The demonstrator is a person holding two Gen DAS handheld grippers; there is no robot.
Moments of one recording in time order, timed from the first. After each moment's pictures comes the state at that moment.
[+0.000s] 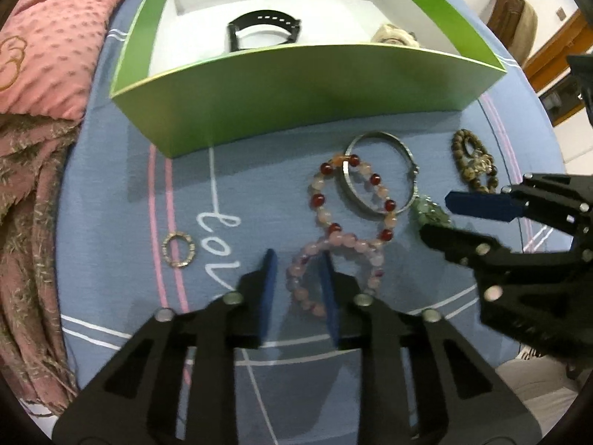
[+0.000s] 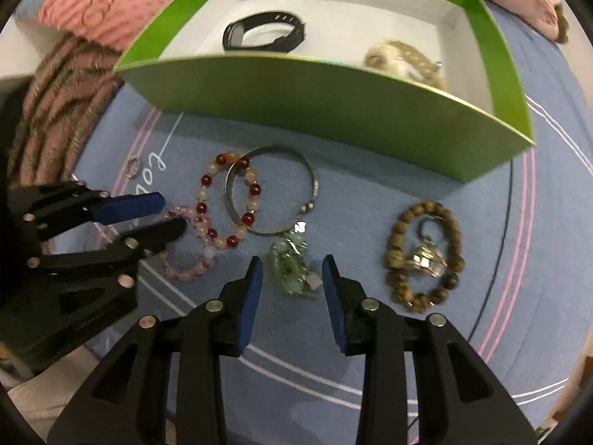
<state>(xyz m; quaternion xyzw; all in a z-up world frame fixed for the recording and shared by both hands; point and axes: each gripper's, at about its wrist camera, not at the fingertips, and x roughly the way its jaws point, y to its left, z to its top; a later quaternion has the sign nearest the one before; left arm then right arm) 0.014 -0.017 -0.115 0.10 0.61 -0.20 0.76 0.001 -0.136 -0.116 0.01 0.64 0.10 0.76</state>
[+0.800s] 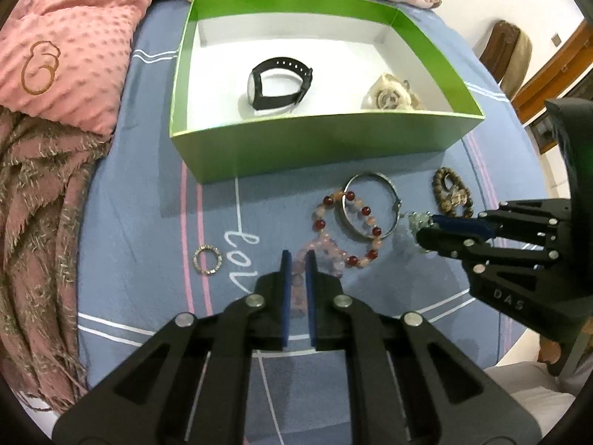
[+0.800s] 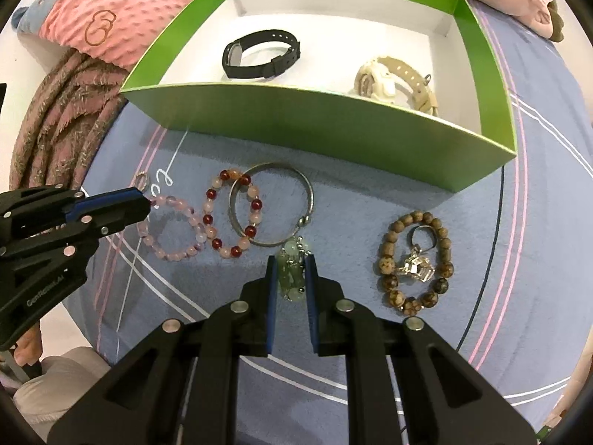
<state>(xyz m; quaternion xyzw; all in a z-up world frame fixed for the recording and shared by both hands) 0.011 0.020 -0.080 0.07 0.59 -0.21 0.78 -0.009 -0.134 -0.096 0.04 0.63 0.09 0.77</state>
